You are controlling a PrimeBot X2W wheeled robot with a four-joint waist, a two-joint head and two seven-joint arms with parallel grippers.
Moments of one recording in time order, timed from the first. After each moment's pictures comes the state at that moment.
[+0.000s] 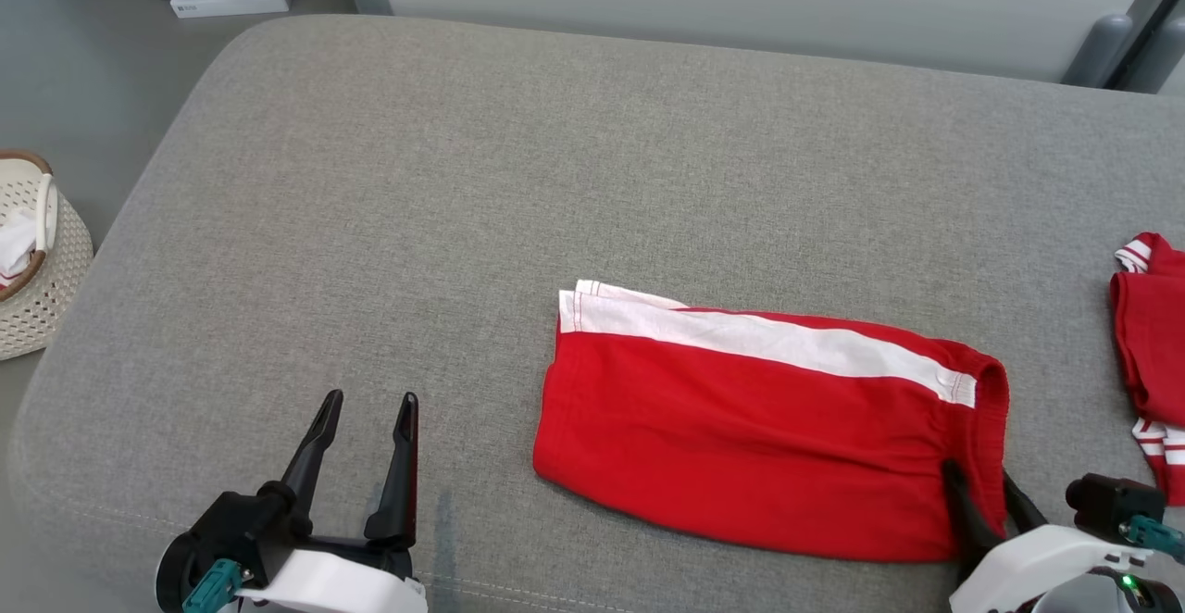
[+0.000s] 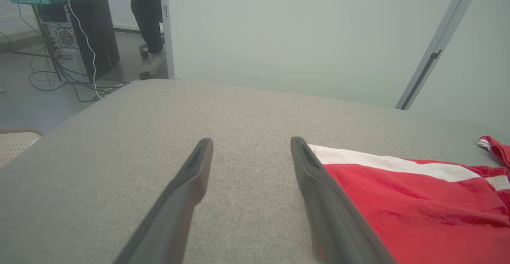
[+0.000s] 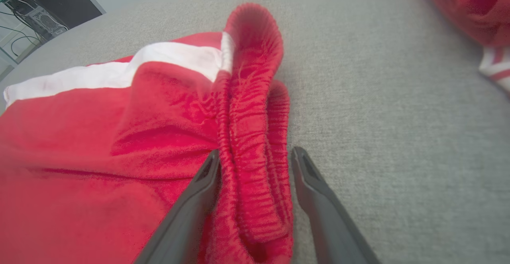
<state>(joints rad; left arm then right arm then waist) -0.01 0.29 -0.40 0.01 -0.53 0.22 -0.25 -0.11 -0.13 0.07 0.51 0.46 0.13 -0.09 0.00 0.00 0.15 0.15</state>
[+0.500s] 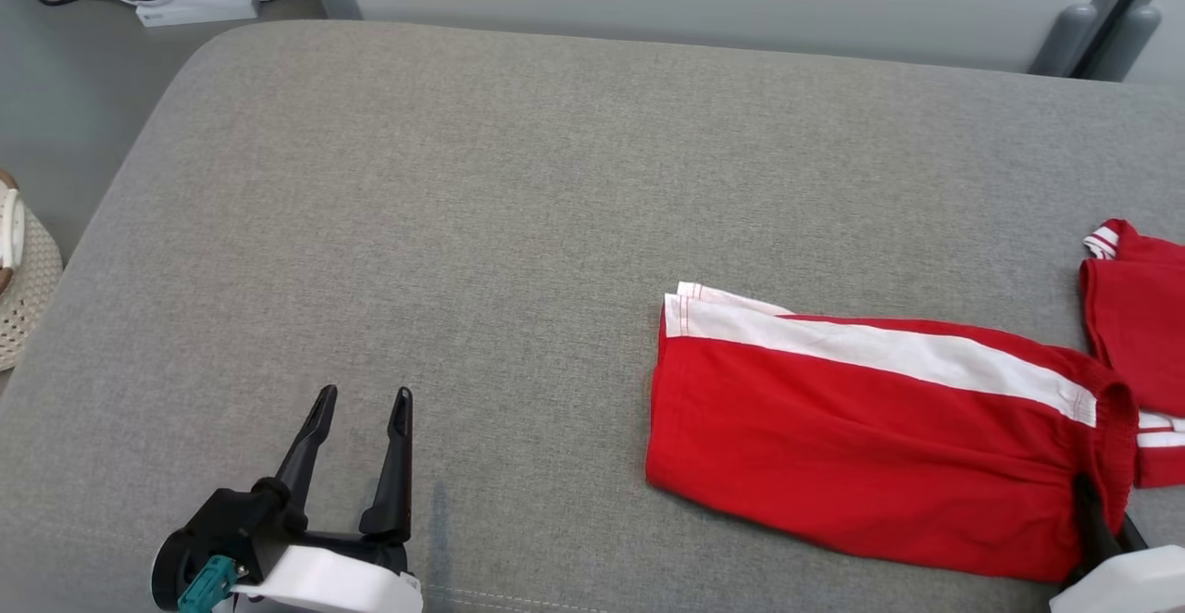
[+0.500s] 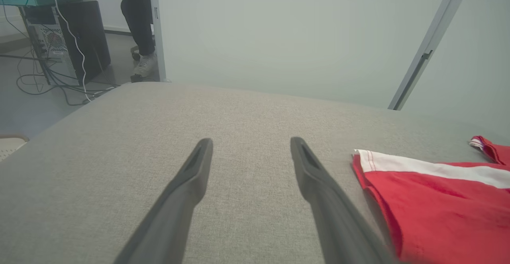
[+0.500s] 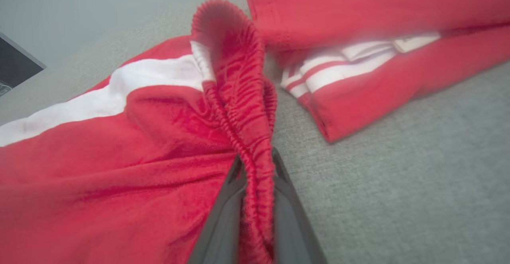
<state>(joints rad) -0.01 0.26 -0.36 0.03 -0.49 0.19 -0.25 -0.08 -0.18 -0.09 0.54 0.56 0.13 -0.11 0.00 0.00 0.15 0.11</state>
